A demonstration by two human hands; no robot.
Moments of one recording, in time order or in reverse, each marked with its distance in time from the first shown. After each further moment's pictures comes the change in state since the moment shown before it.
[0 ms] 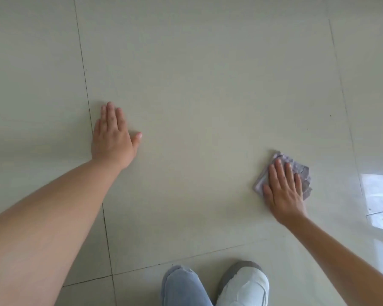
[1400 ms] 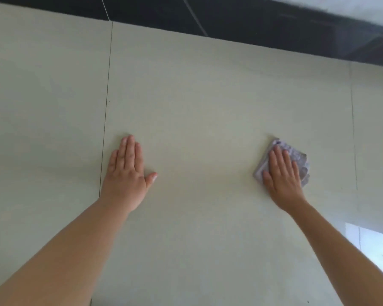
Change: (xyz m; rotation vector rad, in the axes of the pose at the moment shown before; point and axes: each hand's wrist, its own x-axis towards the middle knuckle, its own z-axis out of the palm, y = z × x) left_hand 0.023 -0.006 0.006 -0.012 -0.071 0.073; right_hand 0.160 -0.030 -0.069 -0.068 0.037 -0.178
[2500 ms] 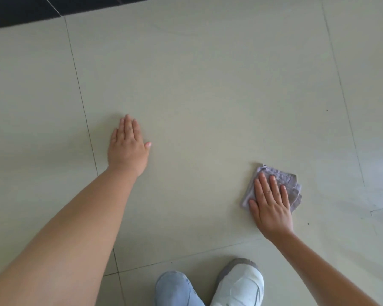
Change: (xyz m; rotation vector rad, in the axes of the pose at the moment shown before) left_hand -0.030 0.059 -0.027 0.221 -0.148 -0.092; right_hand -0.187 -0.024 0.072 0.192 -0.015 0.221
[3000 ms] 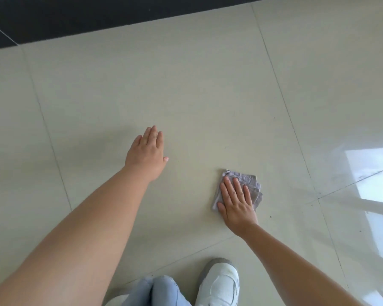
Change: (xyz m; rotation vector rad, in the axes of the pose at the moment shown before) left_hand -0.010 0.077 -0.039 0.161 -0.087 0.386; right_hand 0.002 0.003 -0.007 -0.115 -0.023 -0.028
